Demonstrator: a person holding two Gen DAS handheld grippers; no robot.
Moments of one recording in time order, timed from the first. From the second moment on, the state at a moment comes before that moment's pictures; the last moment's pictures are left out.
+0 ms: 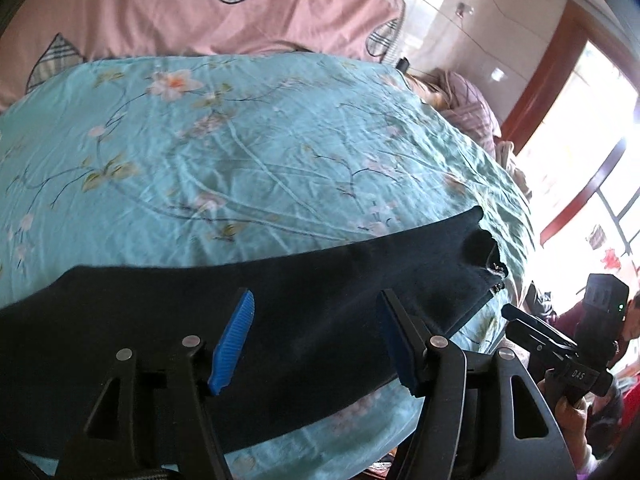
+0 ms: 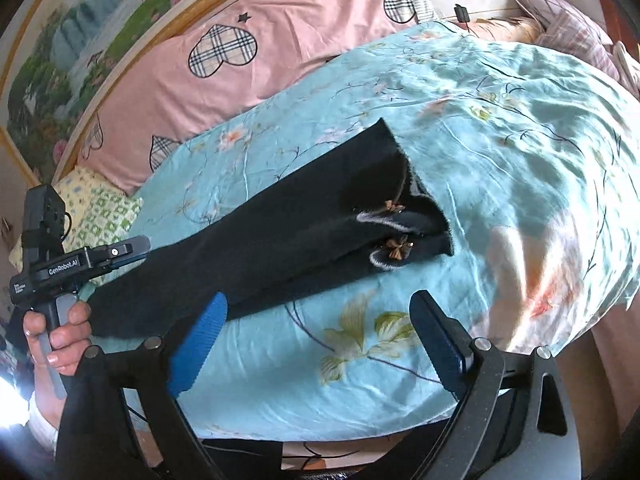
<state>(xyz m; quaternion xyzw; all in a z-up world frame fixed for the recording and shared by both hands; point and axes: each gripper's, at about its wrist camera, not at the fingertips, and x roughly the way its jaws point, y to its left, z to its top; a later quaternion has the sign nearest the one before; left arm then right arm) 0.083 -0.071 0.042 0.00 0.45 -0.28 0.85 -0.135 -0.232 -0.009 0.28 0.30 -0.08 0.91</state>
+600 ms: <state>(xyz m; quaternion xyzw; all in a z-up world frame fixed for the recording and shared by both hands) 0.119 -0.136 0.042 0.05 0.46 -0.33 0.82 -0.132 -0.265 -0.026 0.39 0.26 -0.10 0.88</state>
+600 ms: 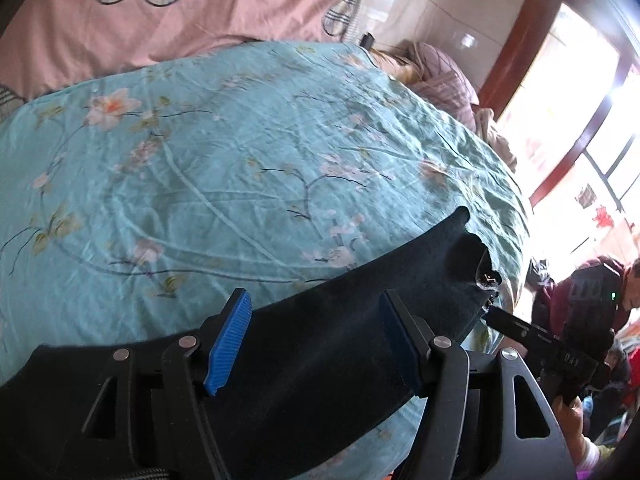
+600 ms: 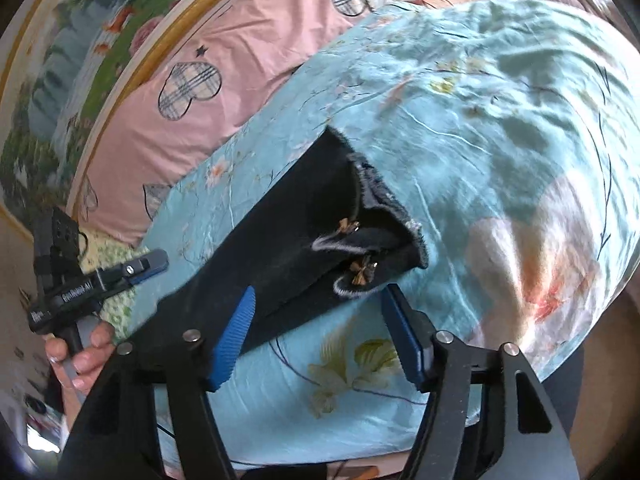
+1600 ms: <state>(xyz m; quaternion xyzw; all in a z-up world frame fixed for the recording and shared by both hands) 0.147 -0.308 -0.002 0.19 0.53 -0.51 0.65 -0.142 -0.291 -0.048 0.44 0.22 -0.05 0.87</state>
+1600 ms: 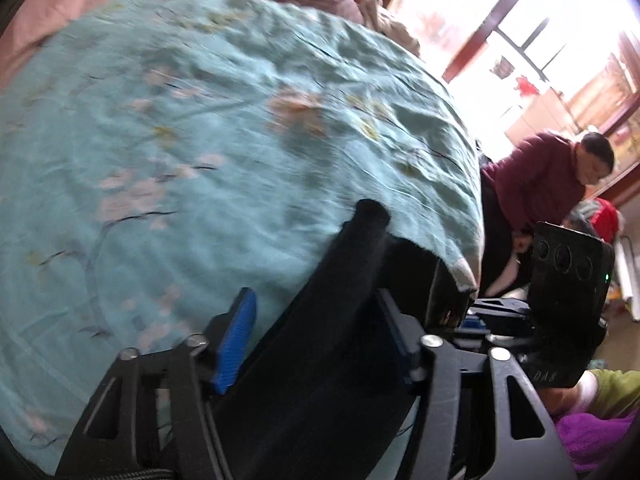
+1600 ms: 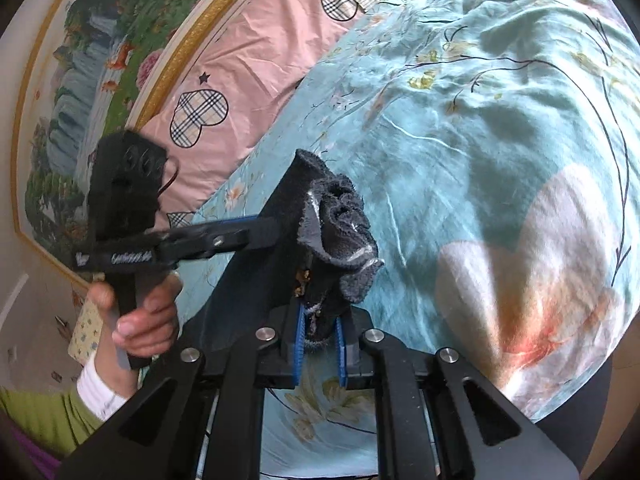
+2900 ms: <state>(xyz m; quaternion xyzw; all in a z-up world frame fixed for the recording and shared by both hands) 0.128 -0.089 0.082 -0.03 0.43 -0.50 0.75 -0.055 -0.187 0.031 0.35 0.20 0.20 0.89</state>
